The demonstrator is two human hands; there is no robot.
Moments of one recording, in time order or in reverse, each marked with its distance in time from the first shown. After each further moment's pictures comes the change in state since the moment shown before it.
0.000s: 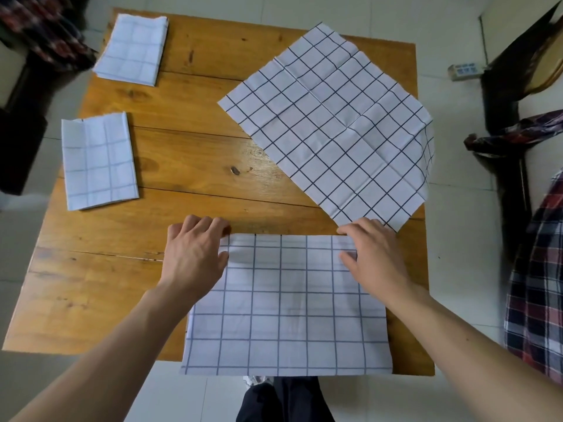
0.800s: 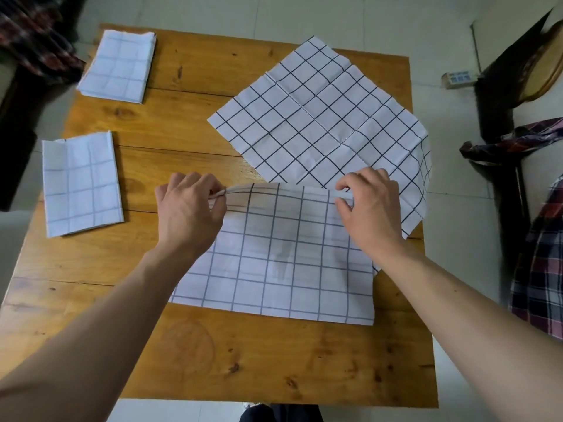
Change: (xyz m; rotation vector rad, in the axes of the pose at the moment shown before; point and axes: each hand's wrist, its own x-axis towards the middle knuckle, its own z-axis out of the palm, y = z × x) left_hand 0.093 0.007 -0.032 -0.153 0.285 -0.087; right_hand 0.095 0.001 -0.036 0.006 0.328 0.033
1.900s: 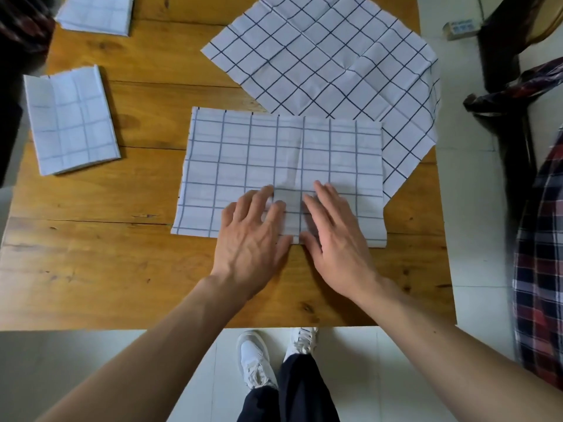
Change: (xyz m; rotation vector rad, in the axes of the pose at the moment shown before) left_hand -0.150 0.041 0.044 0.092 -0.255 0.268; right_hand -0.166 -0.056 0.056 0.157 -0.183 -0.088
